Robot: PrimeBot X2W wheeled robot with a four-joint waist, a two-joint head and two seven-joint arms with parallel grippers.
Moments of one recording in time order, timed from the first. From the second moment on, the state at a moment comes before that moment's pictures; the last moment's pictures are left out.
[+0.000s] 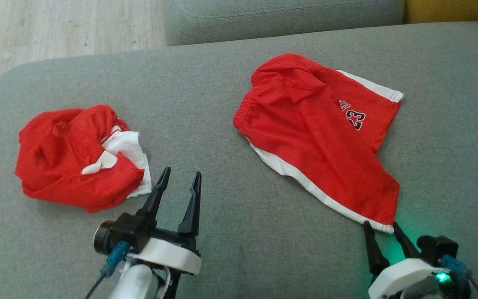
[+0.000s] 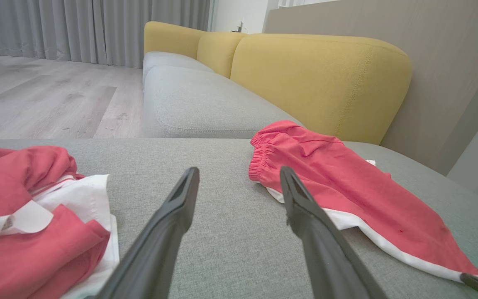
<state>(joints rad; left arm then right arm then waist) -0.17 0.05 -0.36 0.35 -0.29 -0.08 -0.26 -0.01 -0.04 0.03 0.53 0.23 0.13 -0.14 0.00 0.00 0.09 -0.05</state>
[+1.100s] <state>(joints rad) -0.54 0.10 -0.67 0.72 -0.15 -0.13 -0.23 -0.16 -0.04 -0.16 0.48 0.16 0.13 -0.08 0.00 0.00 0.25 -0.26</state>
